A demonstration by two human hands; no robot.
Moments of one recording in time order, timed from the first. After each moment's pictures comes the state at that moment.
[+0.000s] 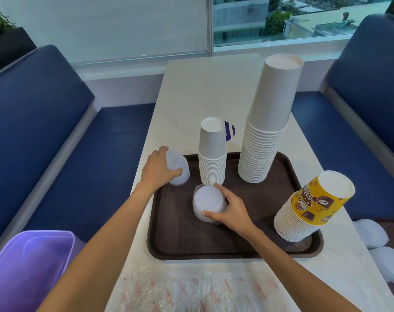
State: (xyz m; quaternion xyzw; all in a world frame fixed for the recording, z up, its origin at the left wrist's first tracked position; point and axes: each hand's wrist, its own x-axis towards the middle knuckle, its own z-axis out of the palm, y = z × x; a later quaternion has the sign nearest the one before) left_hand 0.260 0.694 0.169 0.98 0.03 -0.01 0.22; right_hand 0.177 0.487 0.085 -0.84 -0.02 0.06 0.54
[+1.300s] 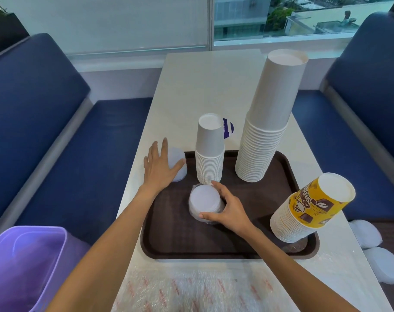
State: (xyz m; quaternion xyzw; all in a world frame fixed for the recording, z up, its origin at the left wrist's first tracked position) left_hand 0.268 0.684 0.135 0.97 0.03 0.01 0.23; right_hand 0.179 0.480 0.082 -0.83 -0.05 0.10 0.55
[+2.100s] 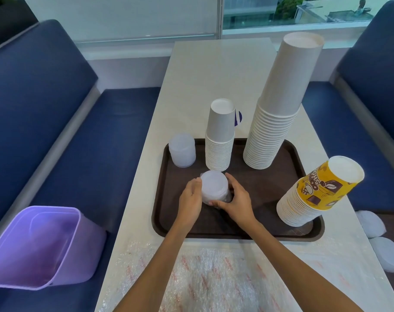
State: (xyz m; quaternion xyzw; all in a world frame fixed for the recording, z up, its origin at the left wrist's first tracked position) left_hand 0.152 0.629 0.111 0.77 0.17 -0.08 0.61; right_hand 0.160 0.491 0.065 -0.85 0.01 0.01 0.53
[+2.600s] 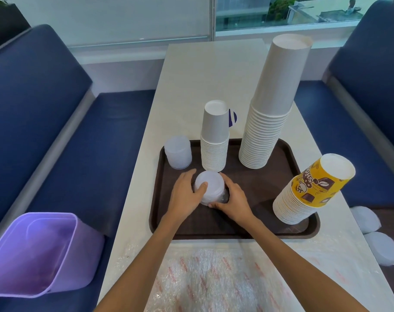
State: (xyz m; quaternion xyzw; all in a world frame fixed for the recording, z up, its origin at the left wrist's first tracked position) left_hand 0.168 0.643 0.121 0.91 0.03 -0.05 0.41; right_hand 0.165 0.485 0.067 -0.87 -0.03 0.04 0.49
